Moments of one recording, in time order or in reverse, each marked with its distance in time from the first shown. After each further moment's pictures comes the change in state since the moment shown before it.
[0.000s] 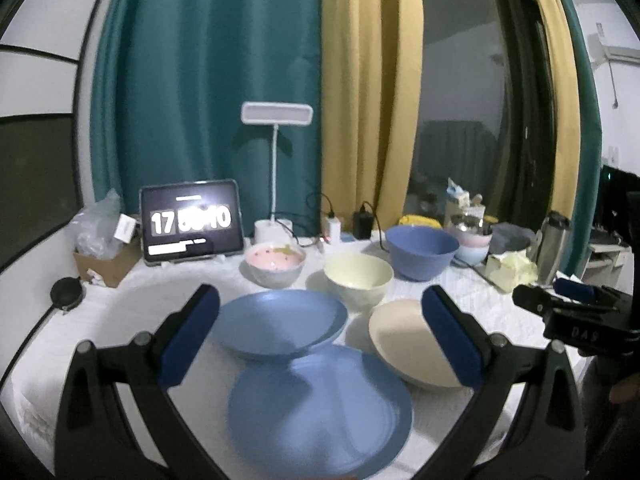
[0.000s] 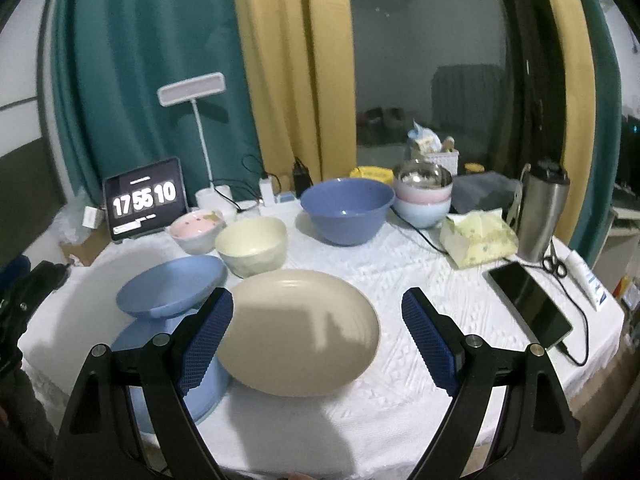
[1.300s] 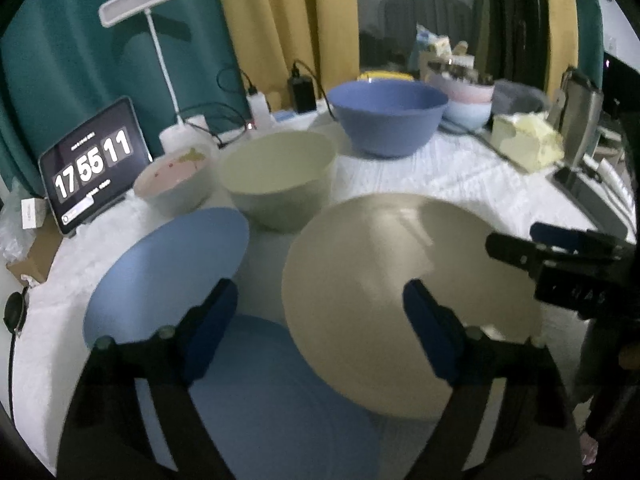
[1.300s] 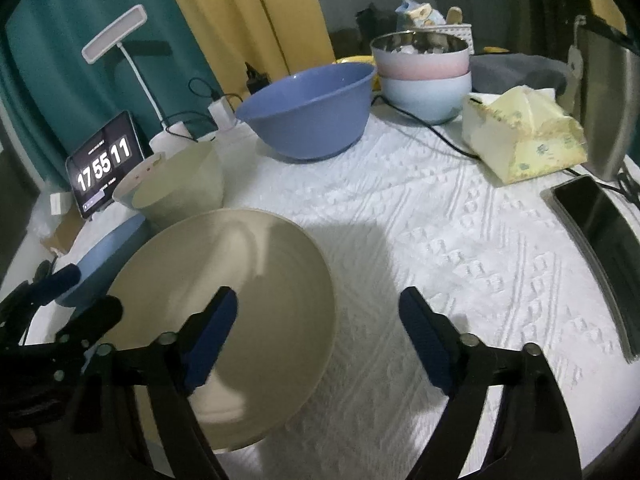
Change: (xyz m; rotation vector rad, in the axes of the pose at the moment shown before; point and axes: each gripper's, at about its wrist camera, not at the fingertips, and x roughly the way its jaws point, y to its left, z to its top) left arm 0.173 -0.093 -0.047 0.210 0.453 -0.039; right arm 0.151 -0.088 -0.028 0.129 0.294 0.127
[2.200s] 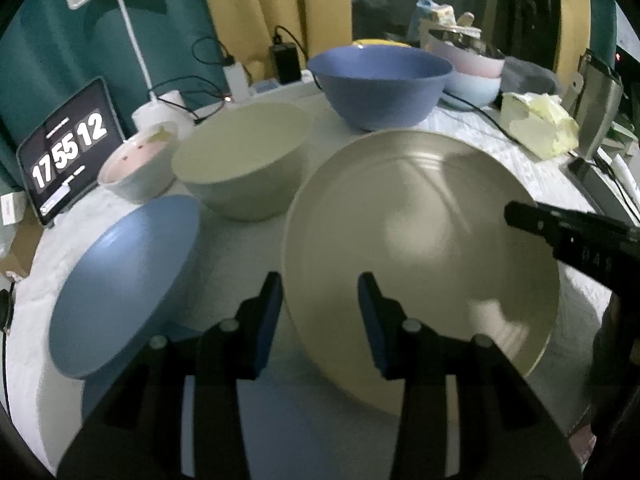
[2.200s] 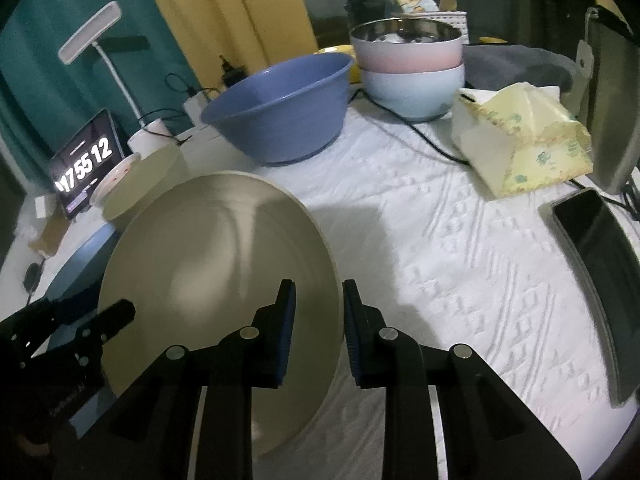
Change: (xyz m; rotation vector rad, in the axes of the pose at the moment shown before) left arm 0.042 -0.022 0.015 -0.009 0.104 -0.021; right arm 0.020 -0.025 0.023 0.010 0.040 -0.036
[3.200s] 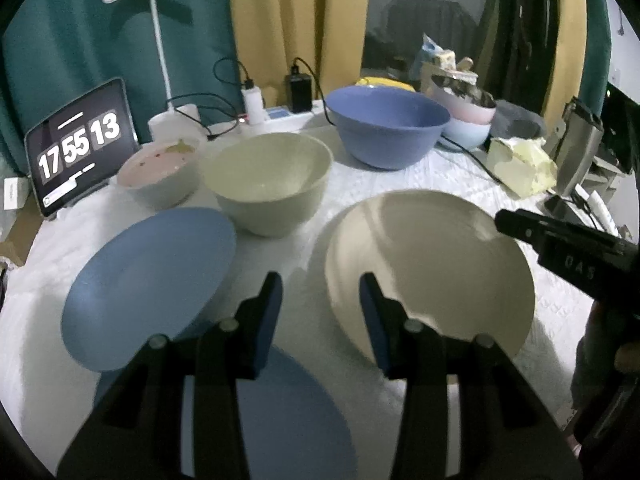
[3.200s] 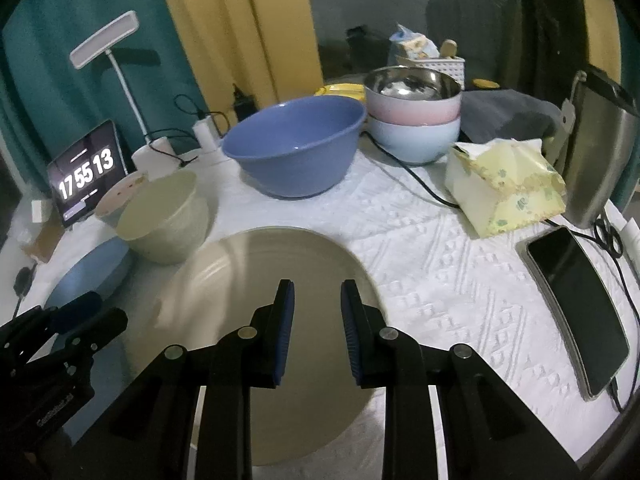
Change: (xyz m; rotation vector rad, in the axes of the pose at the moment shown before) left arm -0.041 0.032 -0.007 -0.082 -0.112 -0.063; right arm -0.036 0.036 0.007 -0.038 -0.083 -0.061
